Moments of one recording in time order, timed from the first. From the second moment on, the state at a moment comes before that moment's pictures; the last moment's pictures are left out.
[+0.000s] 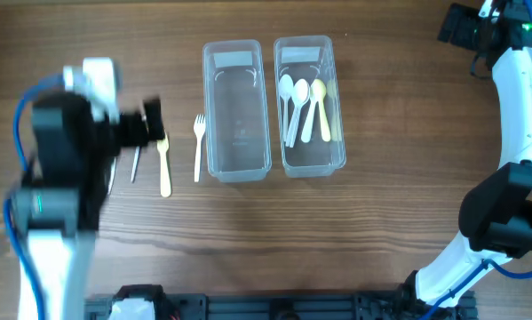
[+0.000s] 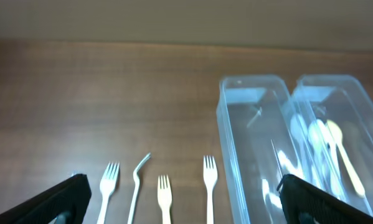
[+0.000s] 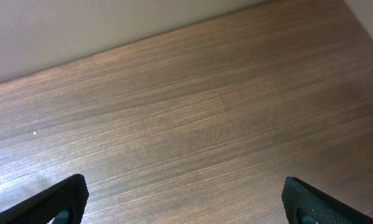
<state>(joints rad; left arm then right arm) -0.01 1.15 1.29 -0.77 0.03 -0.04 -0.21 1.94 1.82 -0.72 0.11 0.08</state>
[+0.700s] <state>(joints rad) -0.01 1.61 1.51 -0.88 0.06 -0.04 -0.21 1.94 1.82 -0.72 0.11 0.08</state>
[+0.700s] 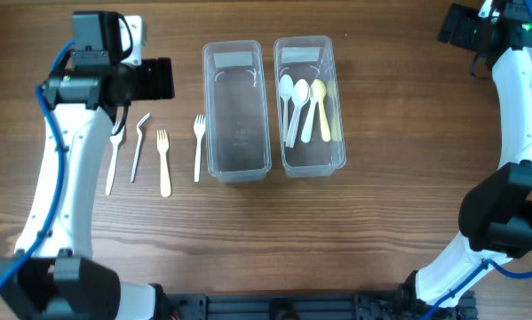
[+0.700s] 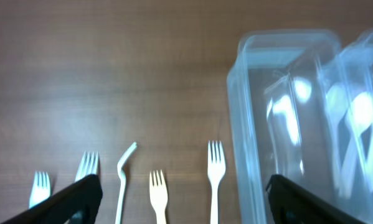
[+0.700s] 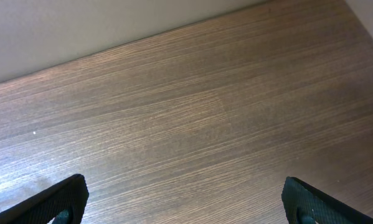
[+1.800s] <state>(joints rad) -0.01 1.96 1.50 -1.00 0.15 -0.07 -0.21 1.94 1.82 -0.72 0.11 0.08</state>
